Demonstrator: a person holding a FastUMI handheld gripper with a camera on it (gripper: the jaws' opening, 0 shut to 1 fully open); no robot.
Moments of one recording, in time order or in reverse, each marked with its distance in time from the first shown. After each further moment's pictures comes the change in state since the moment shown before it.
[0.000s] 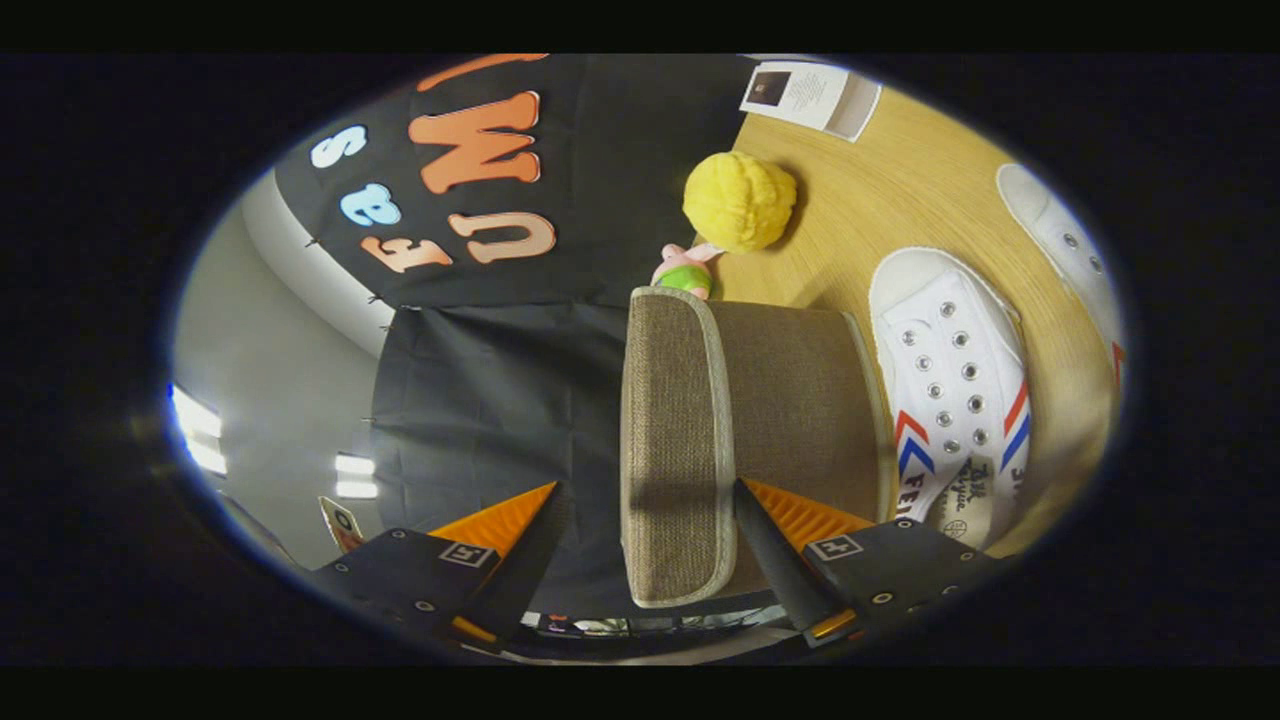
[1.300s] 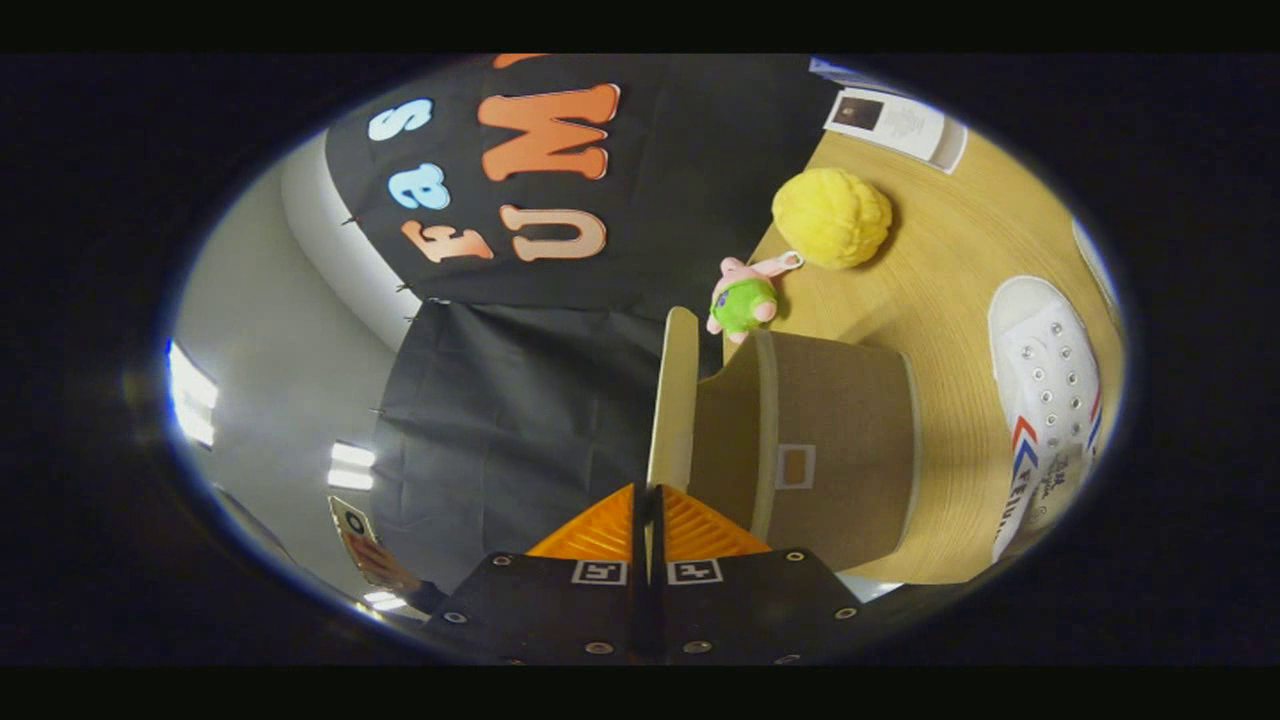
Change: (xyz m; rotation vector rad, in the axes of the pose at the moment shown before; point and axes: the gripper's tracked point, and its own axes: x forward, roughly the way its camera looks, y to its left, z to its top) arm 0.048 0.082 -0.015 -0.121 -0.054 0.012
